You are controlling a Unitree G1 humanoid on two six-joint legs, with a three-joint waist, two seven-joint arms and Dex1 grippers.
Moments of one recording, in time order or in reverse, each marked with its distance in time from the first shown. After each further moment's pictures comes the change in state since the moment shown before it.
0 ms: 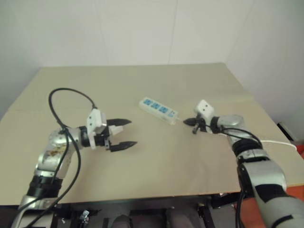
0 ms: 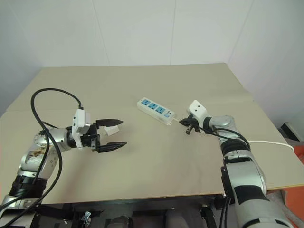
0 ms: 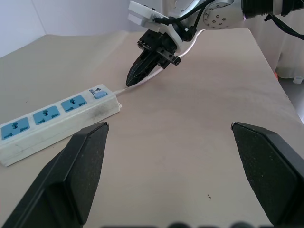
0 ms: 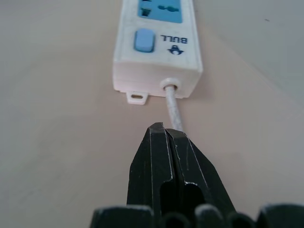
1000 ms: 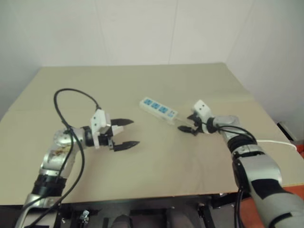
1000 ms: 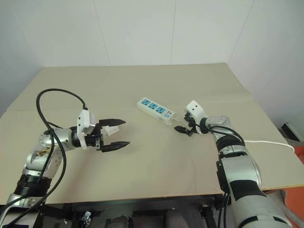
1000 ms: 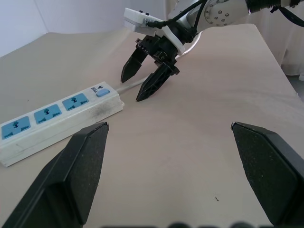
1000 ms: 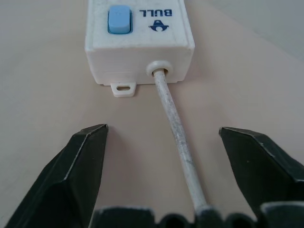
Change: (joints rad) left arm -0.015 -0.030 -0.021 0.018 0.044 -0.019 0.032; right arm -0.119 0.049 0.001 0.181 -0.017 0.132 -0.075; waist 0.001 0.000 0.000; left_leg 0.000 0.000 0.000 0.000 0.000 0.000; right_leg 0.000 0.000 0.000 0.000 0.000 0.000
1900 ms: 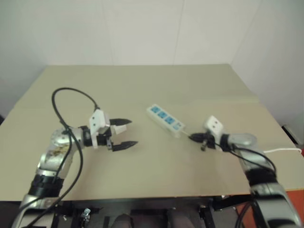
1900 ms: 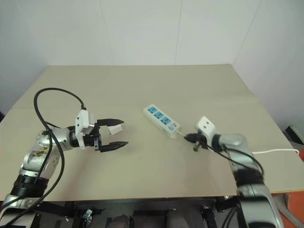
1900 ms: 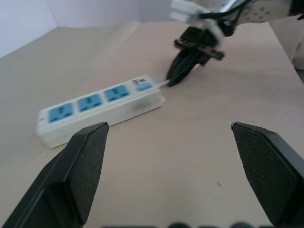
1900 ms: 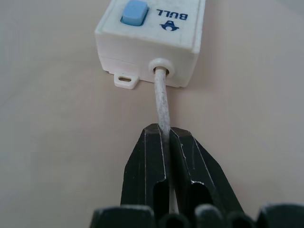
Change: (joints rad) left arm 0.001 0.039 0.005 -0.004 0.002 0.001 0.002; right arm 0.648 -0.169 -0.080 -0.982 0.151 0.255 0.117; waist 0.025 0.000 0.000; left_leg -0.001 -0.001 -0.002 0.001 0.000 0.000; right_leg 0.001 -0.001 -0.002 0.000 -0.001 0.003
